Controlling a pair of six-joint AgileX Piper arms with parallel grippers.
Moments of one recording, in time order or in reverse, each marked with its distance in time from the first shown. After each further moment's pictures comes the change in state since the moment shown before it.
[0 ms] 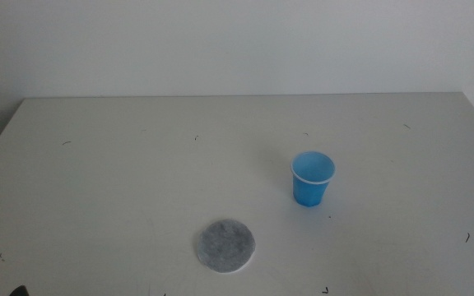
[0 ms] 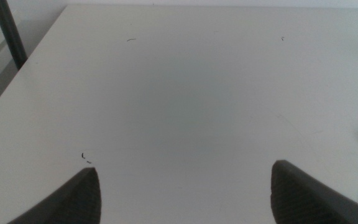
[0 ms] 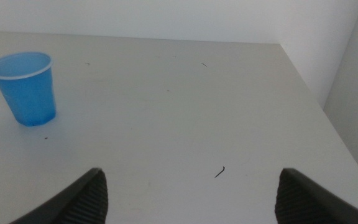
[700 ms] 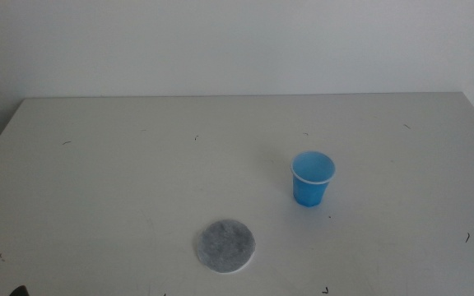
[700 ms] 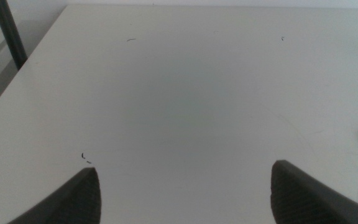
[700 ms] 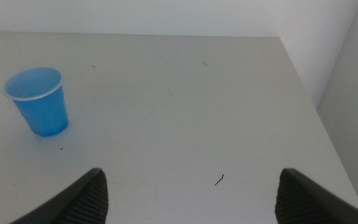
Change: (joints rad) left arm 0.000 0.000 0.000 0.000 0.000 0.000; right arm 0.000 0.170 -0.267 0.028 0.193 0.000
